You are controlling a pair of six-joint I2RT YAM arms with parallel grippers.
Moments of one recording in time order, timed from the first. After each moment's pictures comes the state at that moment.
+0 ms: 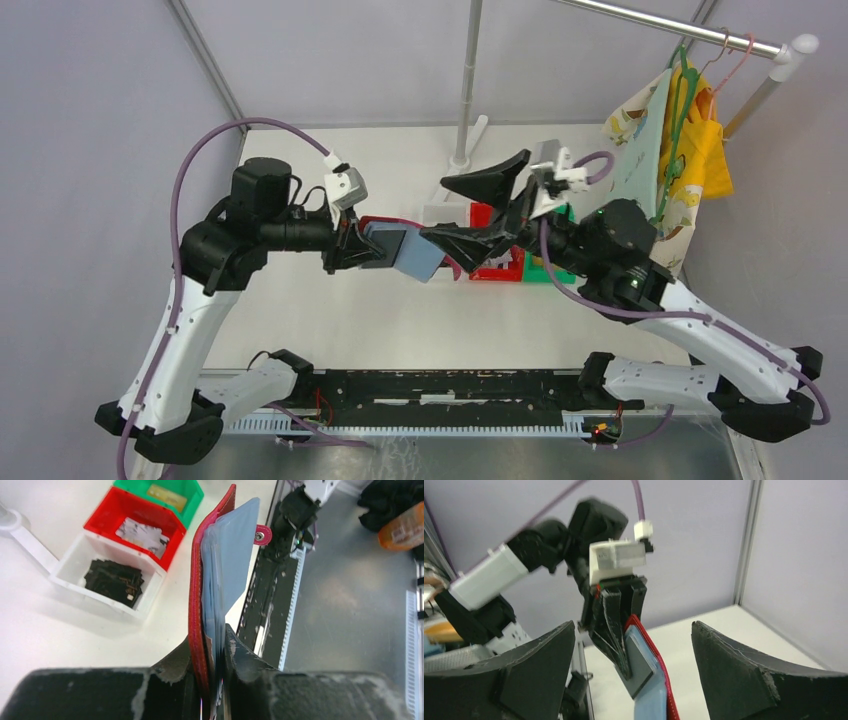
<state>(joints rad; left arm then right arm) -0.47 1.02 1.48 -1.01 0.79 0.22 1.02 0.98 1.22 0.15 -0.16 0.19</state>
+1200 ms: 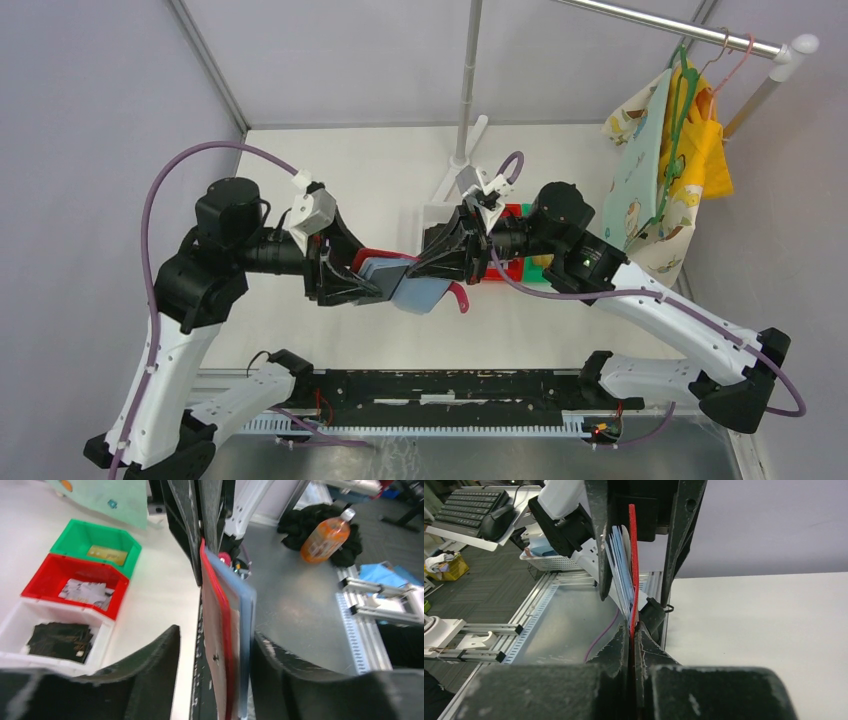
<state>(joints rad) -0.47 0.89 1.43 -0.93 1.05 0.16 0.92 1.13 1.17 0.11 -0.79 0.30</state>
